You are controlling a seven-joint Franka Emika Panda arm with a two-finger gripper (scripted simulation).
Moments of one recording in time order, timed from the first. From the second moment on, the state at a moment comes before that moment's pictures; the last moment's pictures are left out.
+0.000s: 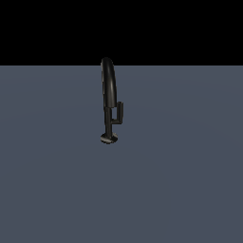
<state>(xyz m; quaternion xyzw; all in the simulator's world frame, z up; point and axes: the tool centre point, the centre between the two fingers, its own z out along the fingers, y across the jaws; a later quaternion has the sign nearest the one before) -0.255 0.006 0.490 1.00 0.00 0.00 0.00</state>
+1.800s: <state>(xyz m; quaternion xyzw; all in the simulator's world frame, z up) -0.125 0.016 0.445 0.96 -0.14 -0.17 -0.13</state>
